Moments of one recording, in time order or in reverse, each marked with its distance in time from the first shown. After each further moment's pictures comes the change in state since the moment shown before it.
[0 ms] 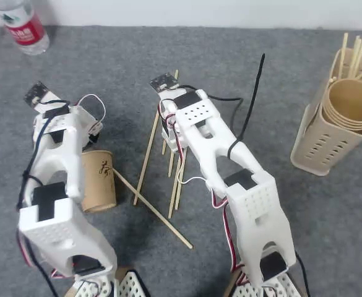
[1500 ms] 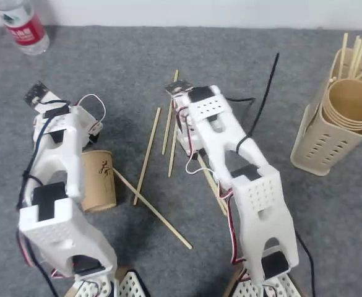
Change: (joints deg) left arm 0.0 0.0 0.0 0.0 0.0; right arm 6.3 4.8 -3.8 9.8 4.3
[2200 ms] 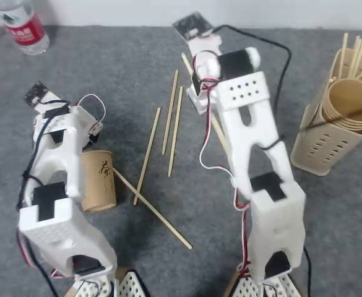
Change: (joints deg) left arm 0.0 0.0 0.0 0.0 0.0; right arm 3.7 -20.7 -22.7 14.3 6.4
